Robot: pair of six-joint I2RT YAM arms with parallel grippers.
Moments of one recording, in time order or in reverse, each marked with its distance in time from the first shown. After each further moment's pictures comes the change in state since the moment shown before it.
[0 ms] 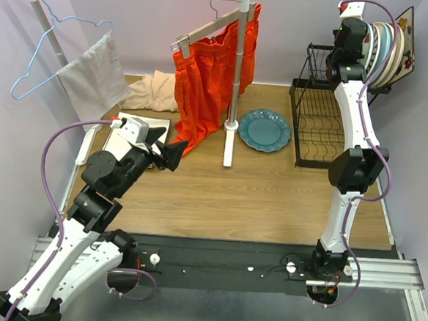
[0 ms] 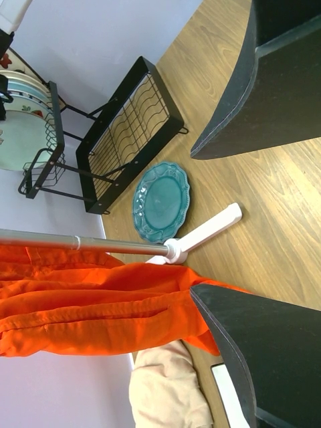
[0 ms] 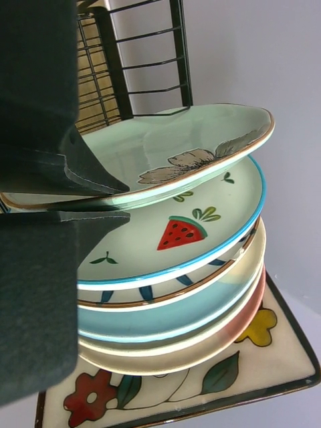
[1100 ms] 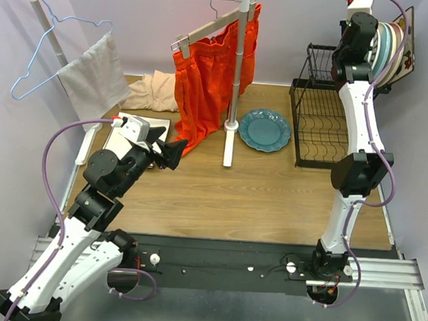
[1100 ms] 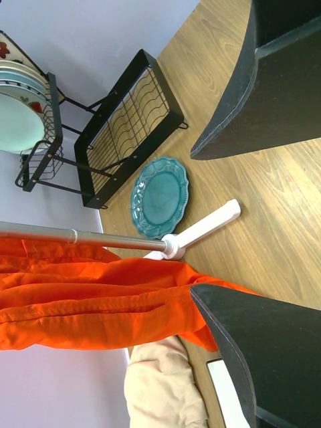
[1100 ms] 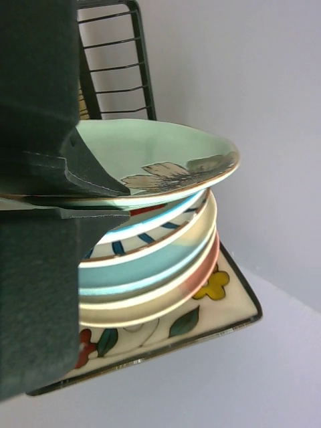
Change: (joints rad) left arm 0.000 0.008 -0.001 0.000 -0.023 0.000; right arm 0.000 -0.051 -0.006 0.082 -0.040 -0.034
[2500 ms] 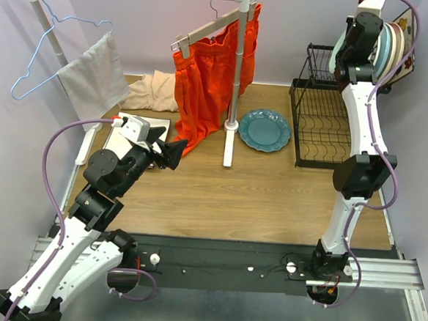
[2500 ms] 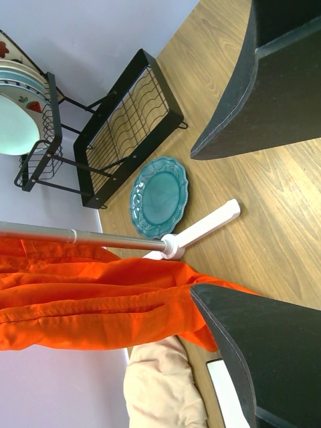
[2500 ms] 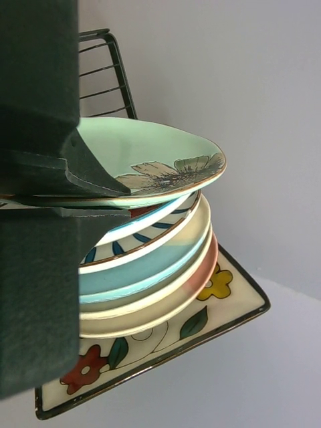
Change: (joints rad) left arm 0.000 0.005 0.000 0.000 0.000 0.000; right arm -0.015 -0.038 -0.034 0.035 -0.011 0.154
